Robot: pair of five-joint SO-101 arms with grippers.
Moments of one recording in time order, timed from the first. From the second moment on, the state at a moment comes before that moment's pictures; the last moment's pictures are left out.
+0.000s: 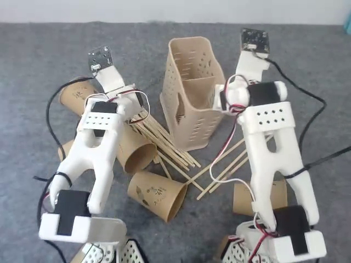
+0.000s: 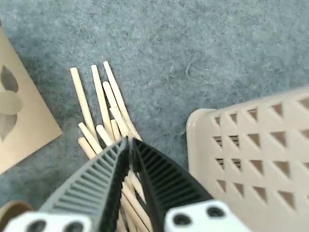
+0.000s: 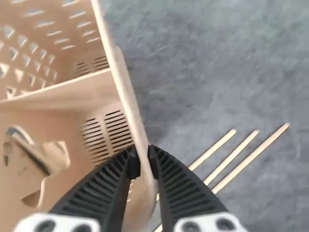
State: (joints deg) left arm -2.4 -2.2 30.8 37.1 28.4; right arm -13.1 -9.8 3.4 75.2 -15.1
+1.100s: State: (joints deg) left arm -2.4 -2.2 30.8 37.1 28.2; right arm 0.4 -8.4 -6.1 67.5 0.4
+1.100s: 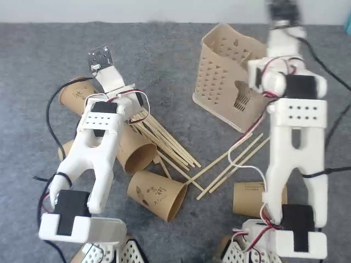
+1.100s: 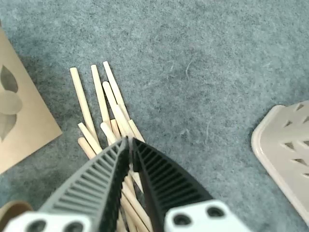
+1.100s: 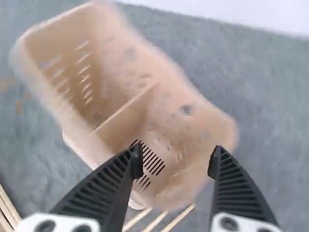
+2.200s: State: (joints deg) left arm -2.4 -2.2 30.8 37.1 23.0; right arm 2.2 2.2 -8.2 79.6 -24.0
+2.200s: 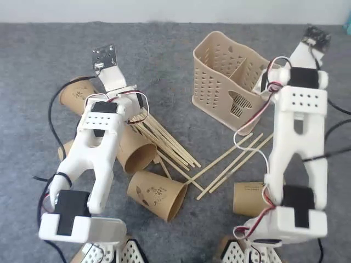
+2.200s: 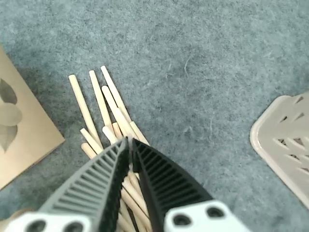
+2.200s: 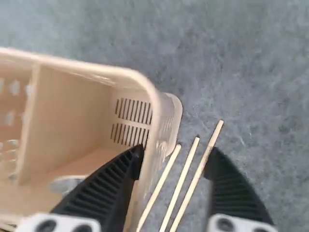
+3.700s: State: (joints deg) left arm -2.4 -2.3 33.9 32.5 22.6; right arm -5.8 24.6 -40.4 95.7 37.7
